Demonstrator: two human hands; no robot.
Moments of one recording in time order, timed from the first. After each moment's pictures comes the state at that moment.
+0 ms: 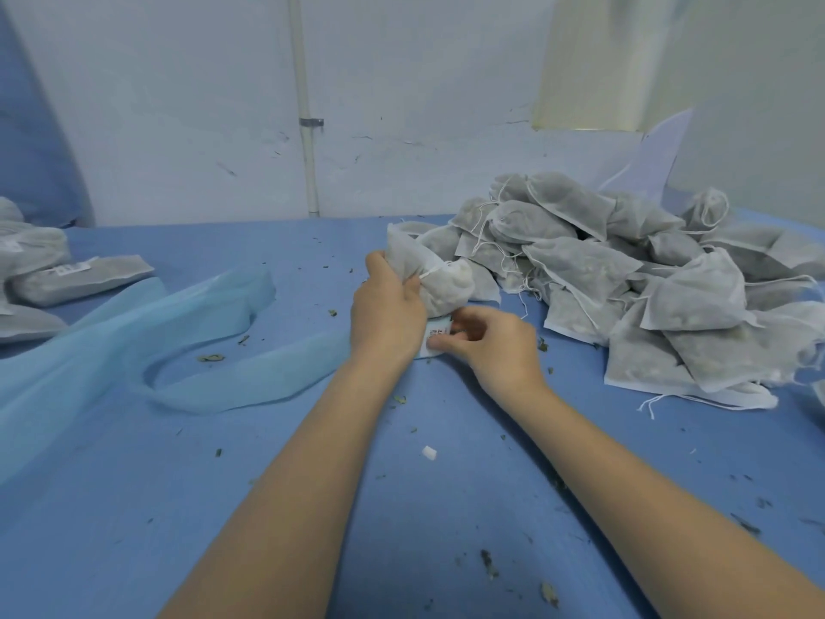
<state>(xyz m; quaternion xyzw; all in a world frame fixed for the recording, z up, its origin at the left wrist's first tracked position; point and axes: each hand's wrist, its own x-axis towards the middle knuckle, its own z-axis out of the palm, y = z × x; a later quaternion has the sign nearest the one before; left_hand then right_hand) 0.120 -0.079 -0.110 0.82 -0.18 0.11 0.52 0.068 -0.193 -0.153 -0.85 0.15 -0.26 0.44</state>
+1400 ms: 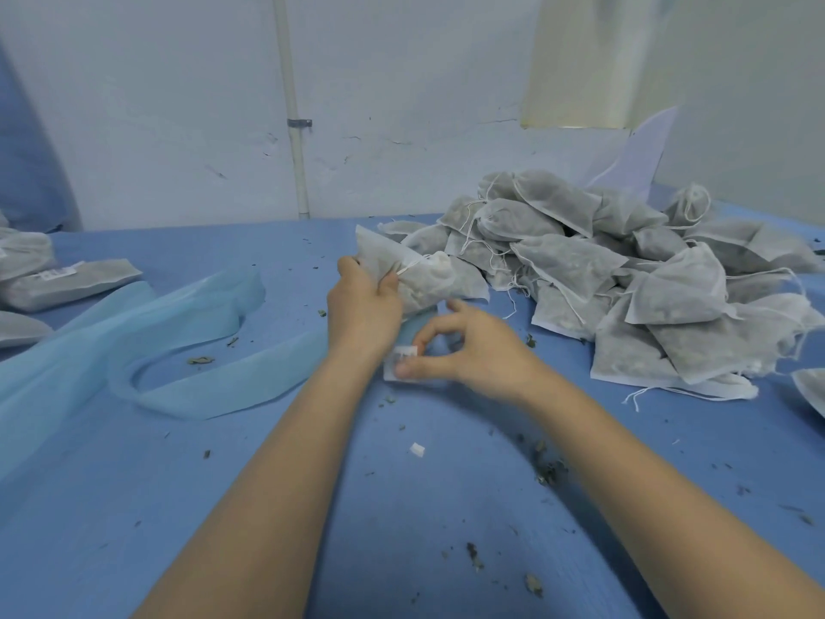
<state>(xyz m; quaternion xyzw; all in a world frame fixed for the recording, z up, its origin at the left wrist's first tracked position) 0.129 -0.074 -0.112 0.81 -0.15 0.11 0.56 0.040 -0.179 -0.124 -0.90 0.05 -0.13 0.41</state>
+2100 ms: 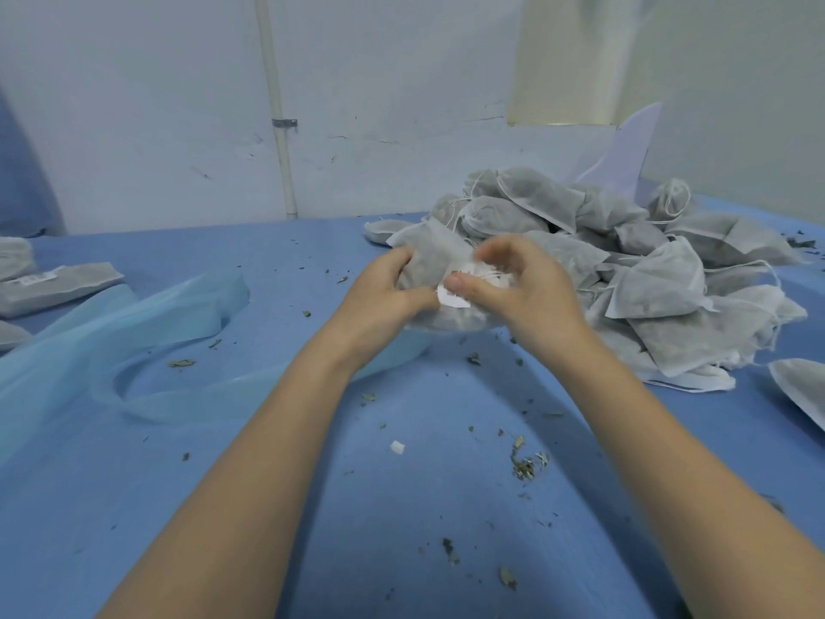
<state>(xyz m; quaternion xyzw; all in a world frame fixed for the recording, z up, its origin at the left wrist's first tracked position) 0.105 -0.073 -0.094 0.69 -0.37 -0.10 0.61 0.028 -0.218 -0.098 -0.81 0.08 -0.34 0.47</state>
